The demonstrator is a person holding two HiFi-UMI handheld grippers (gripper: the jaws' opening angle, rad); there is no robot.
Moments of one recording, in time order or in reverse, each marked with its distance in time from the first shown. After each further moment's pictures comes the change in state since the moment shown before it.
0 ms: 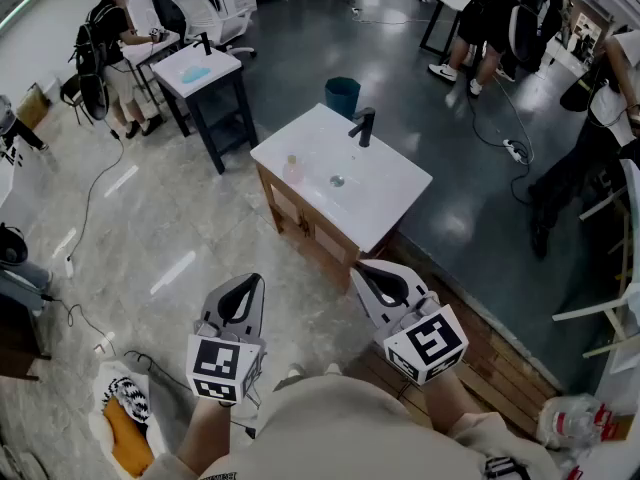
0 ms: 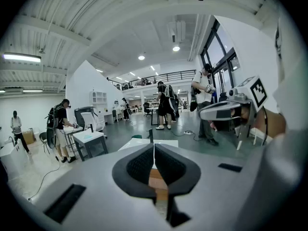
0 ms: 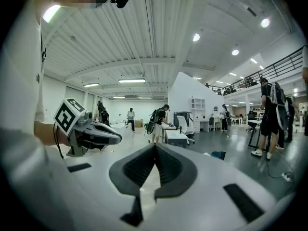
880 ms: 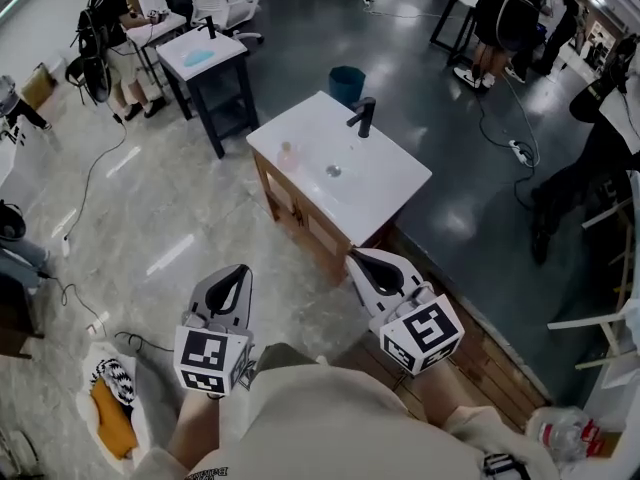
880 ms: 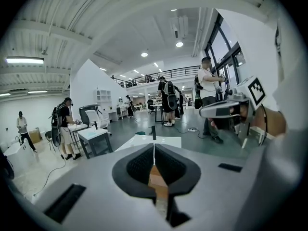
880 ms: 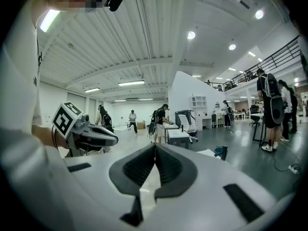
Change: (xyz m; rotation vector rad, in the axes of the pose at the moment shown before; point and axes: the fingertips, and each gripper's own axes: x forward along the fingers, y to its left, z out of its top) left arm 0.023 -0.013 -0.009 0.004 0.036 0.061; right arm 0.000 -0.038 -0.024 0.061 -0.022 0.040
